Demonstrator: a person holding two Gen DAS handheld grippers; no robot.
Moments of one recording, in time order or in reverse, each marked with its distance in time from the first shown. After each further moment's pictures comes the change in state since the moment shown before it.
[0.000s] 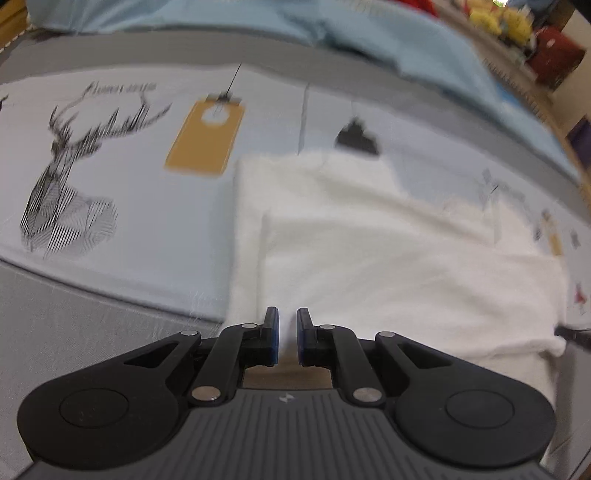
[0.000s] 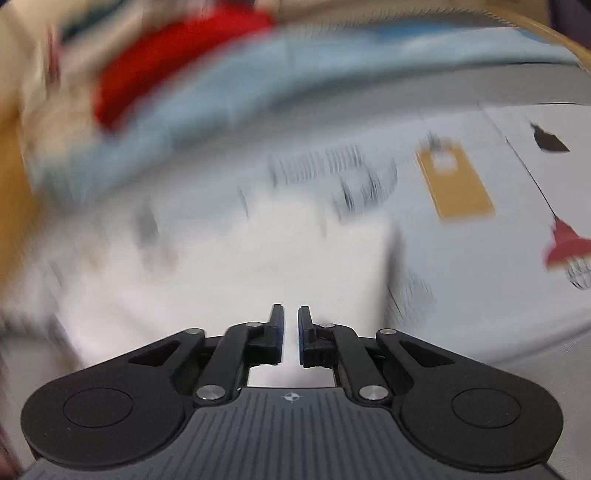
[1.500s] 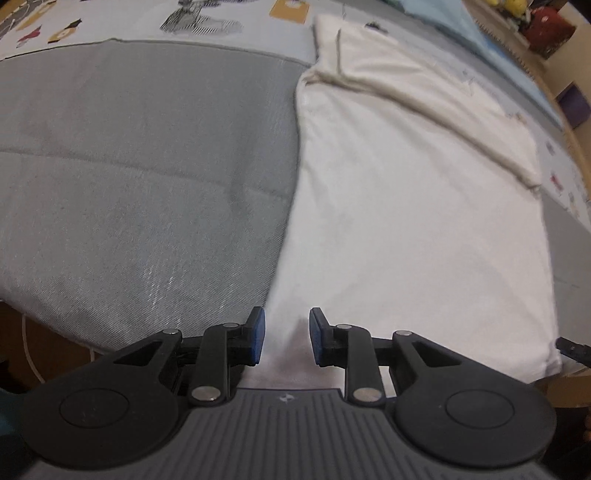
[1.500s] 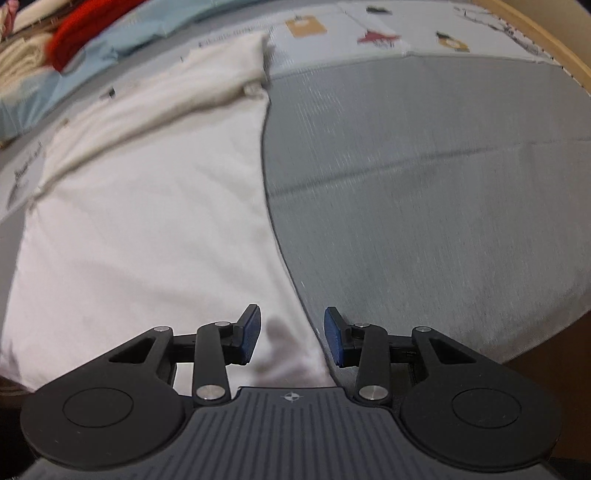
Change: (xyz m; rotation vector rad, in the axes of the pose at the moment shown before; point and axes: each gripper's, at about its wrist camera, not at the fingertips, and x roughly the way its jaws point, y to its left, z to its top) left arm -0.118 0.074 -0.247 -0.036 0.114 -0.018; right arm -0.145 0.005 -0.262 0.181 0.058 -0.142
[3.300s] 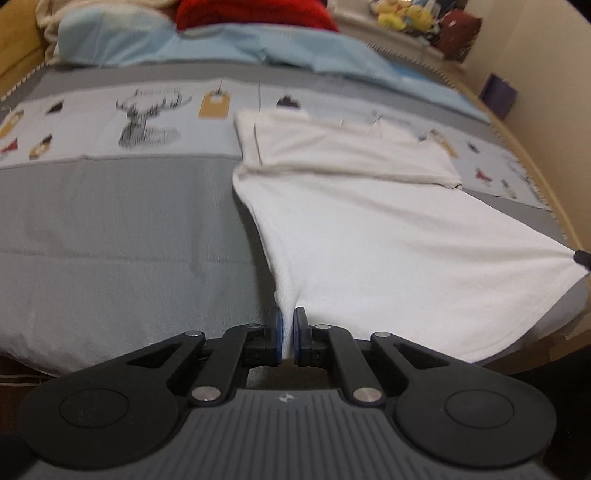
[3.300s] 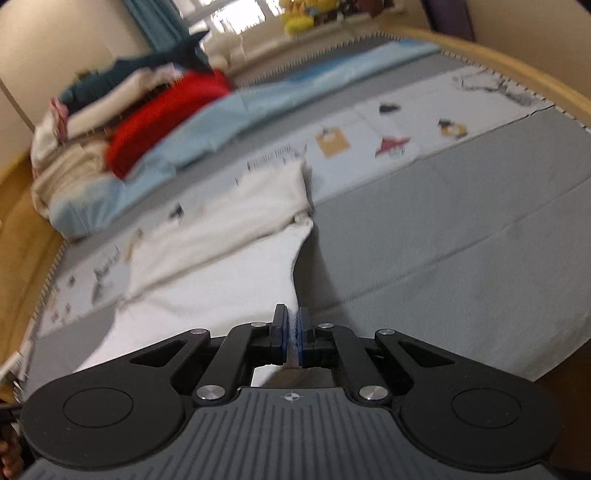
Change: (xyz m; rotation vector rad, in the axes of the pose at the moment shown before) left arm -0.123 -0.038 -0.045 0.224 -0.263 -0.086; right arm -0.143 -0.043 0.021 0.129 -0.328 0.271
